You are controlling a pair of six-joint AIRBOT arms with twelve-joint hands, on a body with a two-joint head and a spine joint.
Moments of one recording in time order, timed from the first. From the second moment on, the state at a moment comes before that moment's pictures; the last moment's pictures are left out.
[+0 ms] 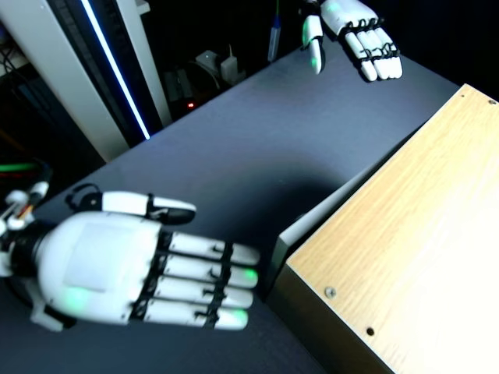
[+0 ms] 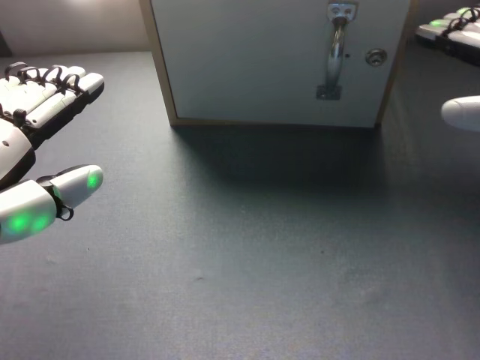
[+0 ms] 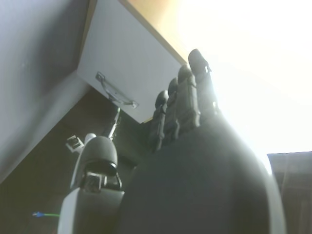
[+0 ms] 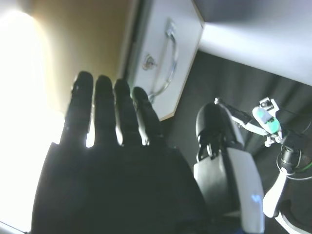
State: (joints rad) left arm 1.06 -0.80 0.95 -0.27 -1.25 0.95; right arm -0.62 -0.93 1.32 -0.23 0.68 -0.53
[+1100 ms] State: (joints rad) left arm 1.06 -0.81 0.96 -0.27 -1.25 0.94; right arm -0.56 -0.97 1.34 -0.26 0.63 -0.54
